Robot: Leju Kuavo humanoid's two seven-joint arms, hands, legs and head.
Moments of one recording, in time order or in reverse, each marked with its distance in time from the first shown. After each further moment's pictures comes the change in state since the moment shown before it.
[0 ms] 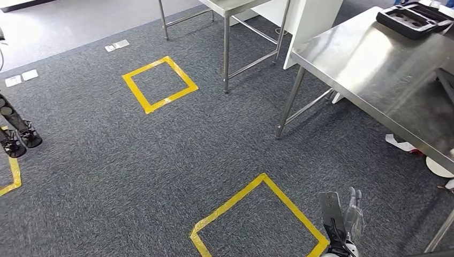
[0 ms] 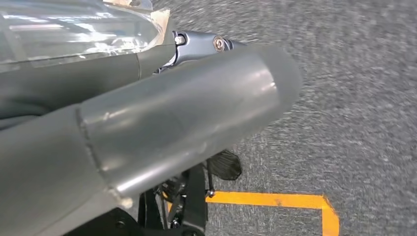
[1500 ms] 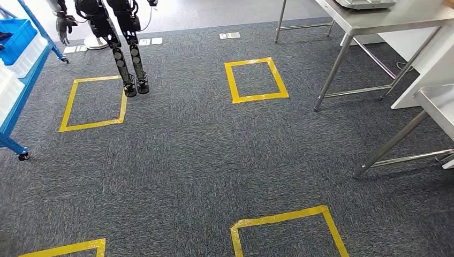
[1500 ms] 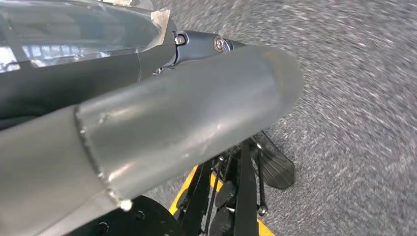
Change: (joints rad) left arm 0.005 -0.057 0.066 0.029 0.098 0.133 0.216; right arm -0.081 -0.003 -0.153 0.966 0.117 -0.252 0.342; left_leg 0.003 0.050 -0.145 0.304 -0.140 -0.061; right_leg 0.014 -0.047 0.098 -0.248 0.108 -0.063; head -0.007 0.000
